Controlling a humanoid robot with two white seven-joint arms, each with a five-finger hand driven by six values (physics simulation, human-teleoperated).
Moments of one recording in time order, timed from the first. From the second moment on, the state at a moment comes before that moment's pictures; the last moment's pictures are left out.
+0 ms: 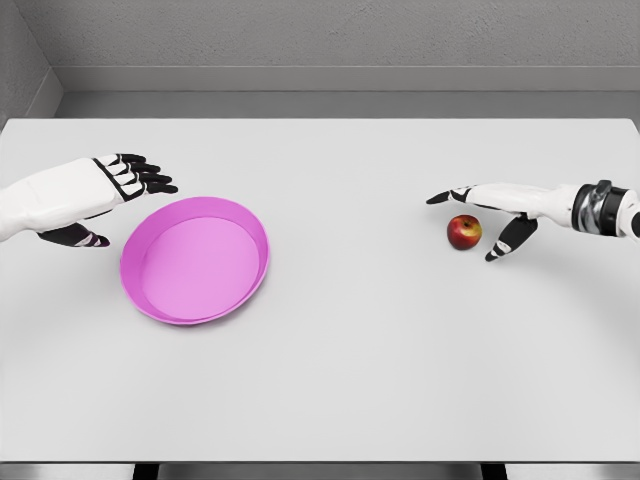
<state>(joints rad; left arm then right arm) -0.44 1.03 -0.51 -1.58 -0.41 -0.61 -0.23 -0.74 -0.75 0.82 -1.15 0.06 -0.41 0.61</state>
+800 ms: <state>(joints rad) -0.44 1.03 -0.51 -1.58 -0.41 -0.61 -0.23 -0.74 -0.75 0.84 -1.14 0.06 -0.44 0.61</state>
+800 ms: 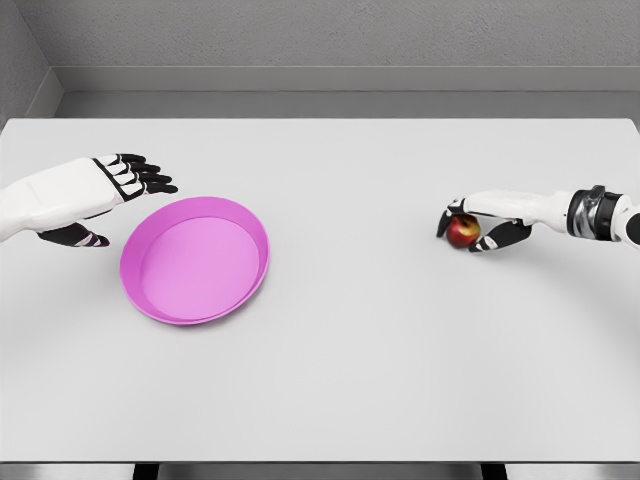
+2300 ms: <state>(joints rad) -0.83 0.62 -0.91 -1.59 -0.41 -0.61 -0.40 -0.57 -0.71 0.31 -1.24 0.05 -0.61 0.61</state>
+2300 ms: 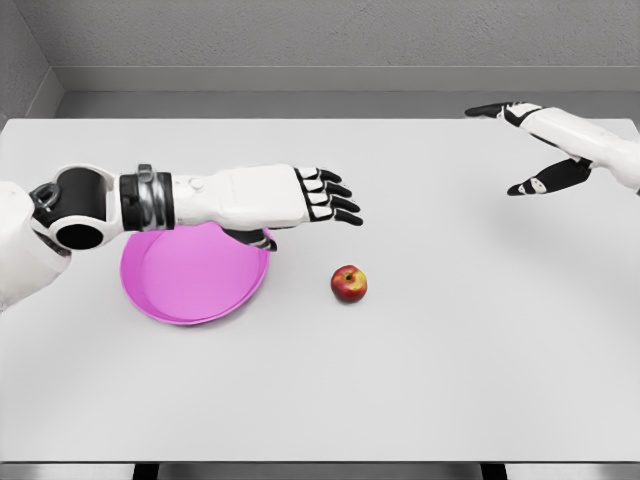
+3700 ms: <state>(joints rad) -0.84 0.40 -1.03 -1.36 -0.47 -0.61 -0.50 -0.59 -0.68 0.32 -1.25 0.05 -0.61 0.61</state>
